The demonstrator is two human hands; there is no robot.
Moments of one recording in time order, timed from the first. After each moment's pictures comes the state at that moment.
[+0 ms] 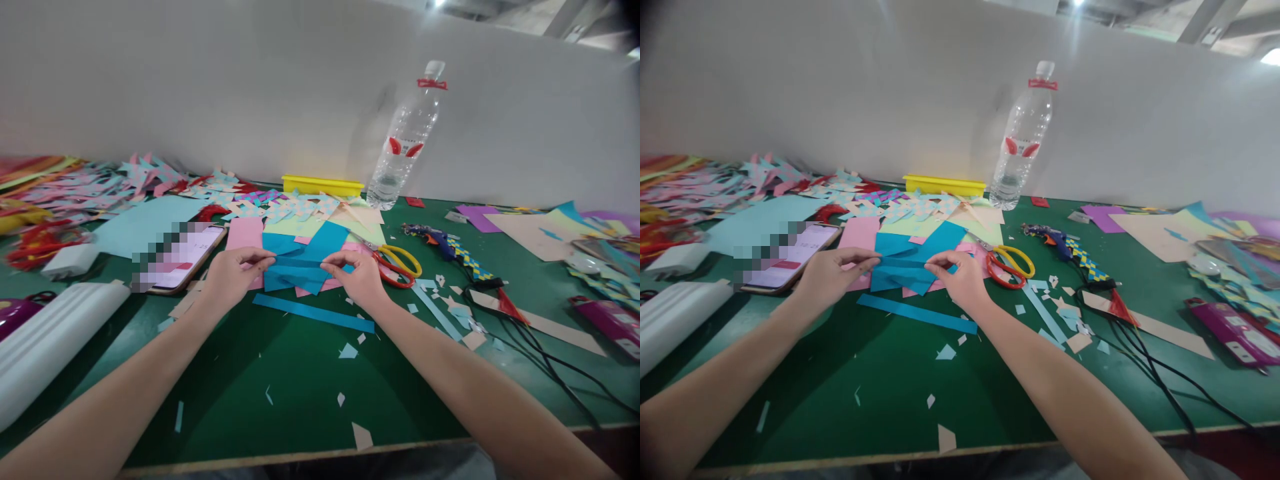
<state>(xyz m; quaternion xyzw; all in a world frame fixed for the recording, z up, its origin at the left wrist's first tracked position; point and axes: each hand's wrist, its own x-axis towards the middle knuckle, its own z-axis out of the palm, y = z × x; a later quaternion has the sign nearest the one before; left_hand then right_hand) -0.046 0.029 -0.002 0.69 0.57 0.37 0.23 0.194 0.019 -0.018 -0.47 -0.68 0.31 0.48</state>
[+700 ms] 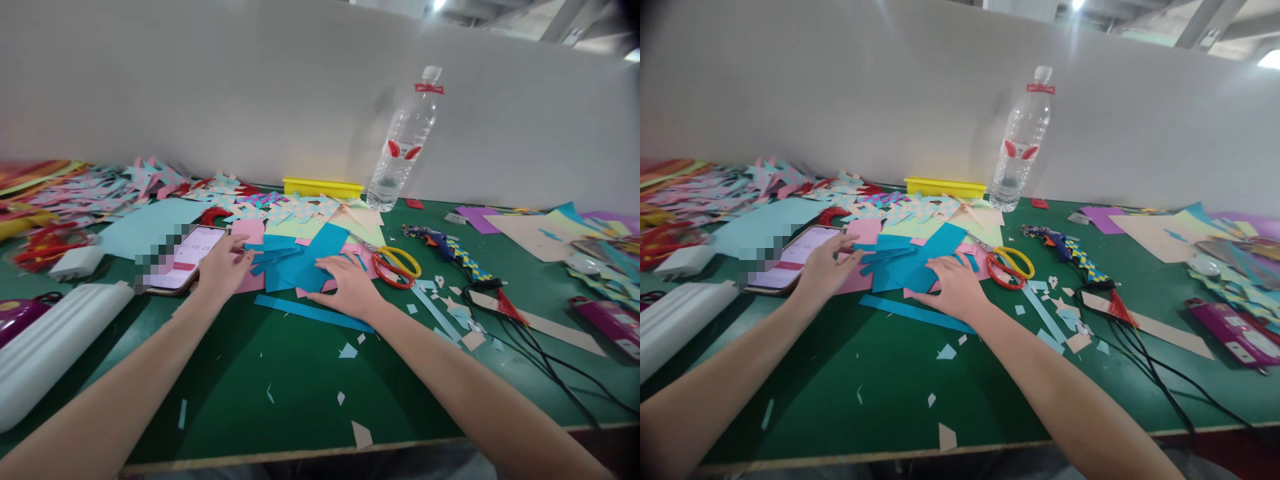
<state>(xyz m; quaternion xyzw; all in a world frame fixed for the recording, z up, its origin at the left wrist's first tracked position) -0.070 0.055 -0.024 0.66 0.66 0.35 0.09 0.194 0.013 -0.022 -0.46 -0.84 0.09 0.26</state>
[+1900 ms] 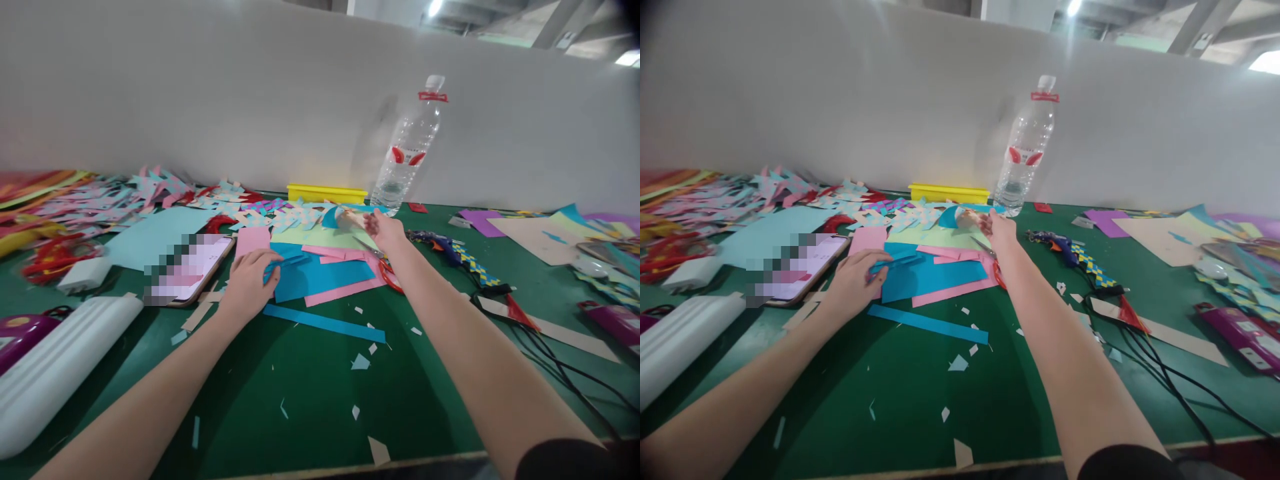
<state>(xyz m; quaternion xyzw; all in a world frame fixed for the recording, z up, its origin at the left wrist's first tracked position) -0.054 0.048 -0.026 0.80 0.52 0.29 0.01 0.247 0.157 0.005 -0.57 -0.37 0.41 0.61</state>
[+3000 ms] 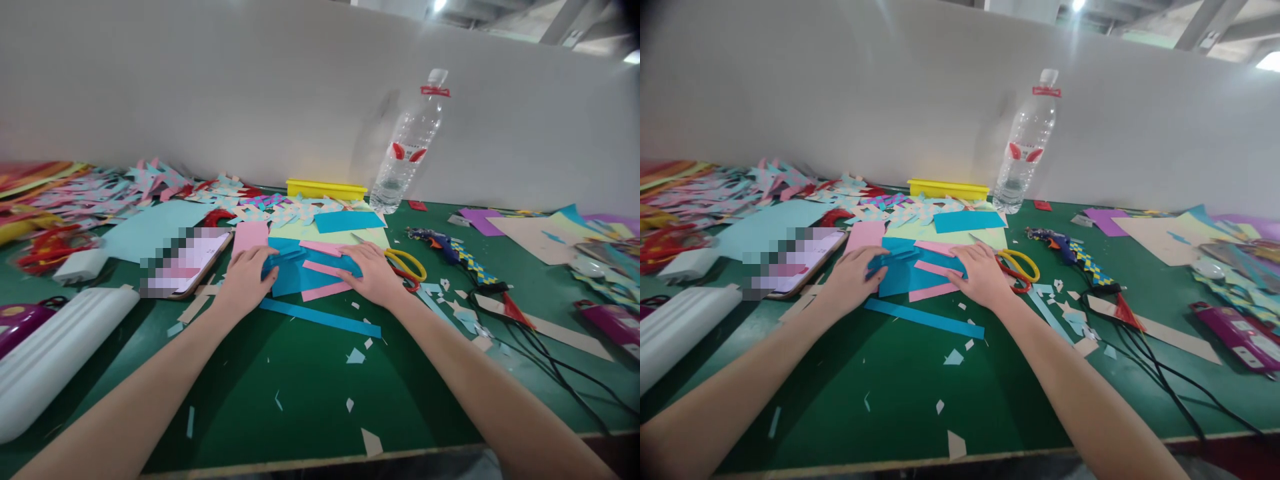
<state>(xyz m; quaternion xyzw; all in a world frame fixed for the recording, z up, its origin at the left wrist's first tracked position) -0.058 0.050 -0.034 0.81 0.53 0.25 0.01 0.229 0.036 -0.014 -0.47 -0.86 -0.01 0.21</state>
